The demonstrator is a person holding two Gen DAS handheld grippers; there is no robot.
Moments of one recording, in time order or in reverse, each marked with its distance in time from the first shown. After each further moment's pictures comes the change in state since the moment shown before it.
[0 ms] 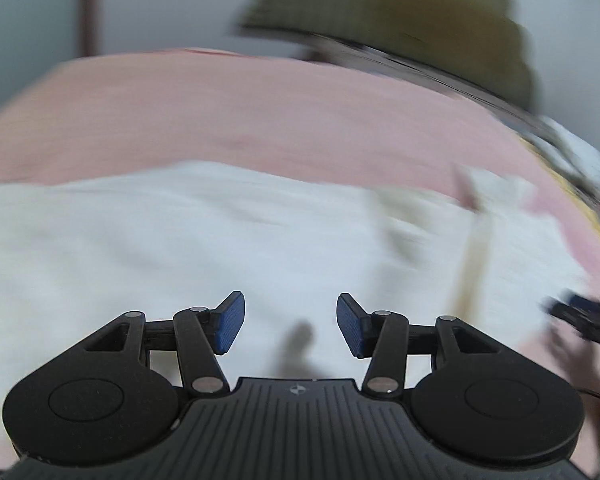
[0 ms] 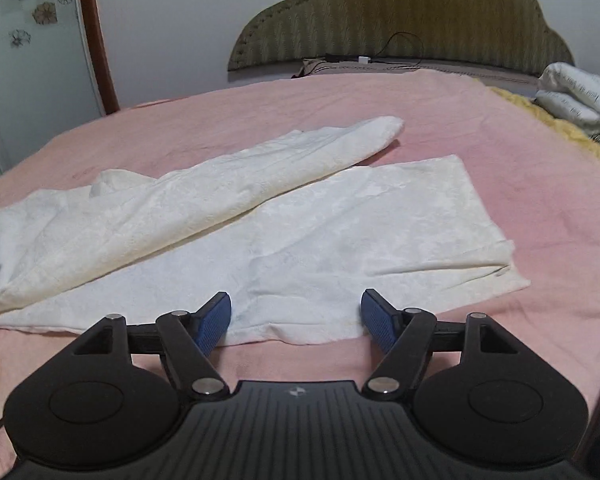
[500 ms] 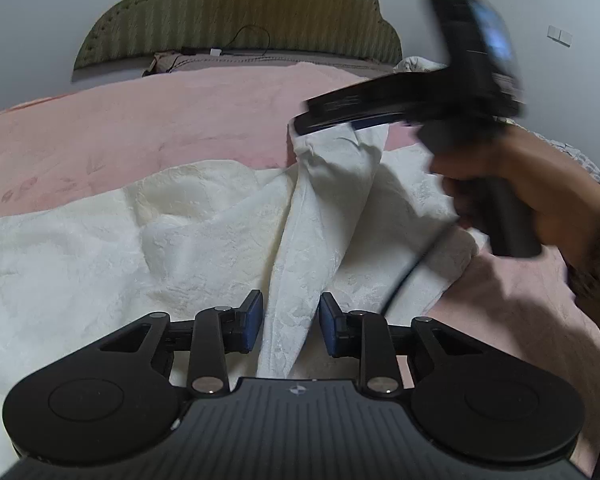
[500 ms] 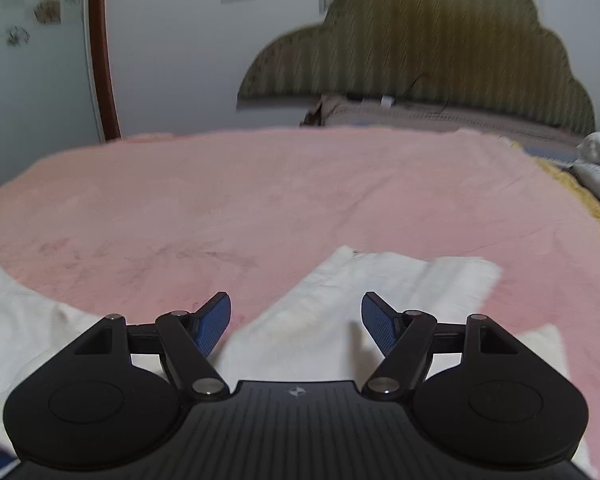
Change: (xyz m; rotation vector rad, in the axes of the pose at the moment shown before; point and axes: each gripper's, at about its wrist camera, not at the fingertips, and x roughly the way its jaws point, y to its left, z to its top) left arm 0.067 -0.095 -0.033 0.306 -0.073 -0.225; right arm 0.140 0.047 0.131 -0.050 -0.014 0.007
